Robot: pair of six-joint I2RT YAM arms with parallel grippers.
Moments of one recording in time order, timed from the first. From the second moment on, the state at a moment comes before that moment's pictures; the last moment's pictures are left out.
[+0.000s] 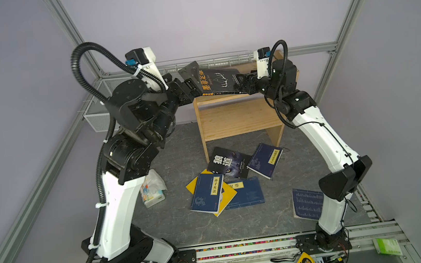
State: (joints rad) left arm -0.70 1.53 2.34 -0.70 -0.27 -0.39; right arm 0.44 1.86 2.17 -0.40 -0.07 0.18
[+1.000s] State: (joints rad) left arm -0.47 1.80 2.46 -0.78 0.20 -0.53; right arm 0.43 1.82 2.12 -0.39 -0.07 0.16
